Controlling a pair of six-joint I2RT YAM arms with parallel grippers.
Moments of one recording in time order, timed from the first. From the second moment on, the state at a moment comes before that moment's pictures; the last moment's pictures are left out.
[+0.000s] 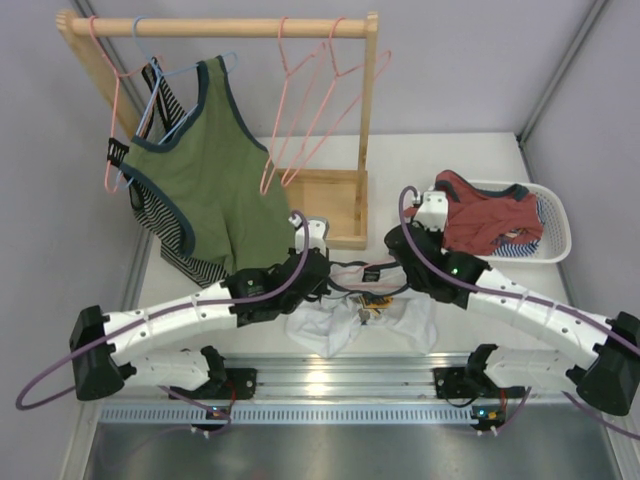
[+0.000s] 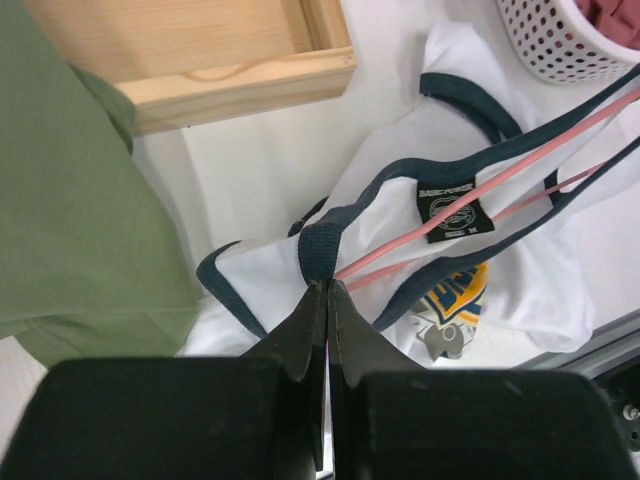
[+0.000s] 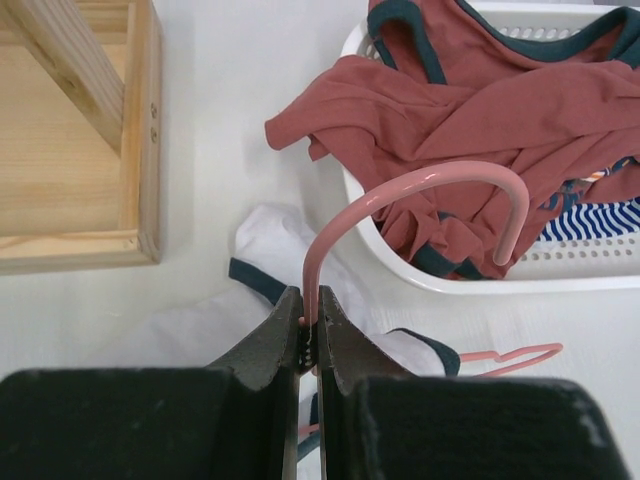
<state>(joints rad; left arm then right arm) -1.13 1.15 0.92 -0.42 -0.54 -0.65 0.90 1.11 0.90 -0.52 0.95 0.55</state>
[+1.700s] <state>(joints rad) -1.17 1.17 1.06 -0.28 -0.48 -0.46 1.06 1.21 1.10 -0.58 1.03 0.56</state>
